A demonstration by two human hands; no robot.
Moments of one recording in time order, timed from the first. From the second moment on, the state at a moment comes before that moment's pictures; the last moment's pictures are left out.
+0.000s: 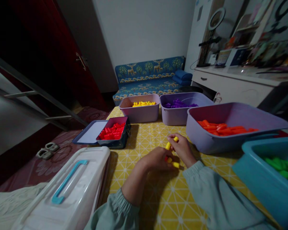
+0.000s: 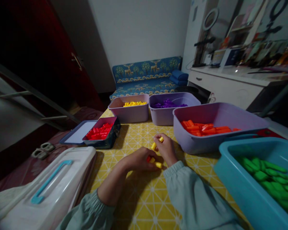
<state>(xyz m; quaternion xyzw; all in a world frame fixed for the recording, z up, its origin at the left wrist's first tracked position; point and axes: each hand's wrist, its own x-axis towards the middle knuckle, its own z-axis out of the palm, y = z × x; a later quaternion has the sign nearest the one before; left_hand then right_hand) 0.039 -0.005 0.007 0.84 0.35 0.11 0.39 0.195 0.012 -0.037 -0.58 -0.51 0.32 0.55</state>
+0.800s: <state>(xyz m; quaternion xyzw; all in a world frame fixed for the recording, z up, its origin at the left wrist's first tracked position) 0.026 0.022 -0.033 0.65 0.51 0.45 0.34 0.177 0.001 -0.037 -0.58 -0.64 0.24 0.43</state>
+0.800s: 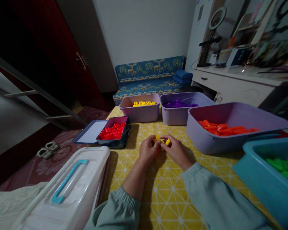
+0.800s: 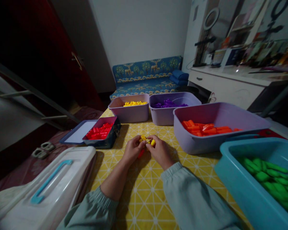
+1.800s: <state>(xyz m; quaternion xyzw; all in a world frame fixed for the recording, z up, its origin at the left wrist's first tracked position) 0.030 0.013 -0.015 0.64 0.43 0.52 0.35 0.173 0.000 -0.022 -0.48 -0.50 0.35 0.63</state>
